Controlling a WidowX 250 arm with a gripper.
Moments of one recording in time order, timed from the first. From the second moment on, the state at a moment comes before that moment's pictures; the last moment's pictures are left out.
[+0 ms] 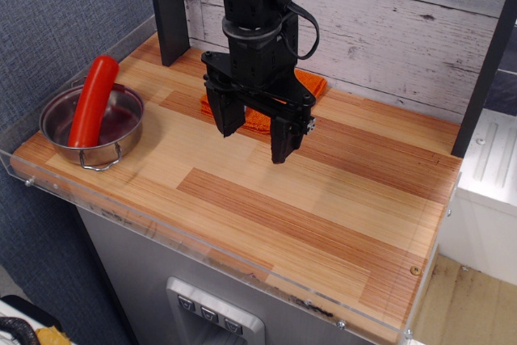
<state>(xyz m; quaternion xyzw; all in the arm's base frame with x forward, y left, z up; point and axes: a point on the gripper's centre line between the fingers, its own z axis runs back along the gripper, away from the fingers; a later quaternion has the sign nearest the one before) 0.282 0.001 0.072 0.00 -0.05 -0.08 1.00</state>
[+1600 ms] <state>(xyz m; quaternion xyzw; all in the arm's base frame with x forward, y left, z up) 0.231 0.185 0.067 0.03 -0.01 0.00 1.00</state>
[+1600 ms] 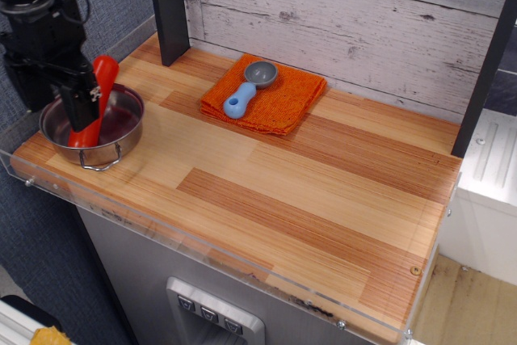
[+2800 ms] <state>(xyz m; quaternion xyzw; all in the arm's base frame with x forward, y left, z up) 0.276 0.172 0.029 0.06 0.00 0.02 1.00</state>
